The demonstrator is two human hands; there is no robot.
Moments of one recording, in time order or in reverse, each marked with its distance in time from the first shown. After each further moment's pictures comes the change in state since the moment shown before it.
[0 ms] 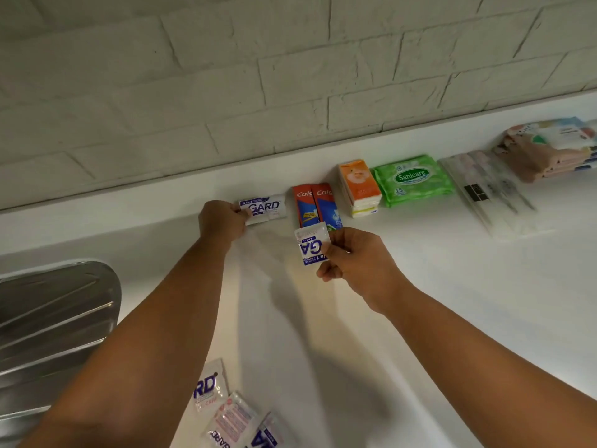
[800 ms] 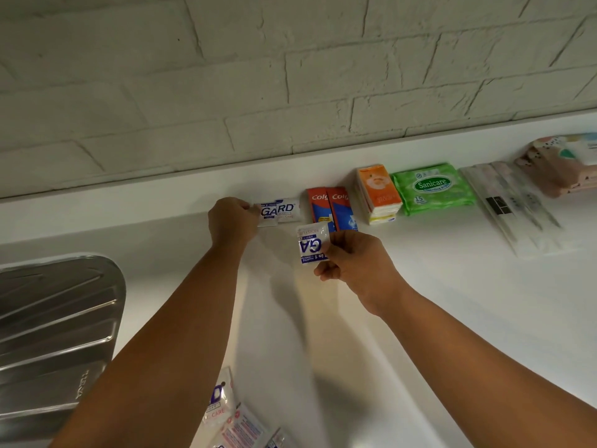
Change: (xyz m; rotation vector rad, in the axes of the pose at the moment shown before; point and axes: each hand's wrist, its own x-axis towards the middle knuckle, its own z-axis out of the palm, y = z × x) left_hand -0.006 0.004 0.002 0.169 0.166 0.117; right_hand 0.021 -0.001 0.025 0.023 -0.005 0.034
